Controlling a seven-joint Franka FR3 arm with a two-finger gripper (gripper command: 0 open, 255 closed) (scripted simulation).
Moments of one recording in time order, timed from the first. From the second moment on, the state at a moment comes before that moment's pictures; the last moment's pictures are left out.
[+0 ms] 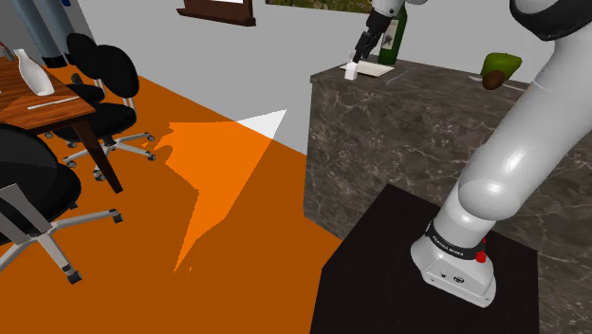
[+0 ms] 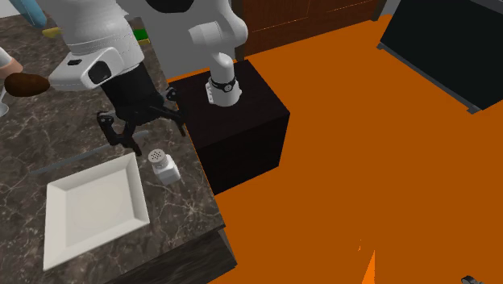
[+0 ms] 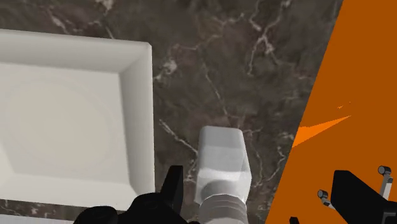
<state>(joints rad) -0.05 -0.10 -0.54 -1.83 0.15 1.98 -0.72</state>
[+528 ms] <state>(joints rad) -0.06 -0.02 -0.56 -1.84 0.21 2.05 -0.78</state>
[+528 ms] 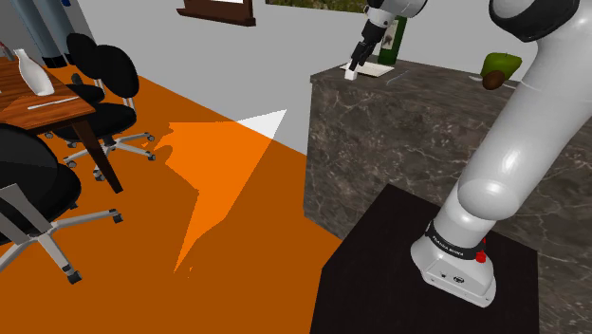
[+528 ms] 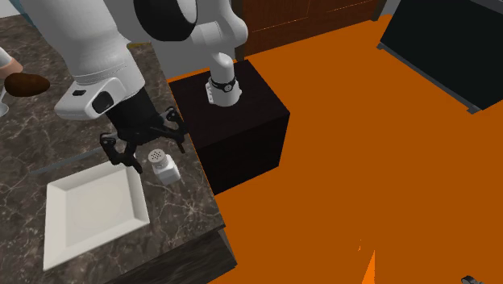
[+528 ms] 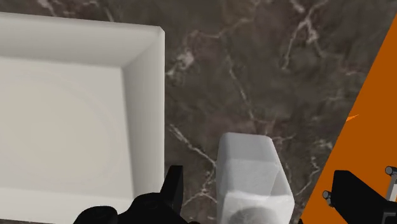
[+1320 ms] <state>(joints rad) -0.06 -0.01 -0.56 -1.84 0.22 2.07 -0.79</state>
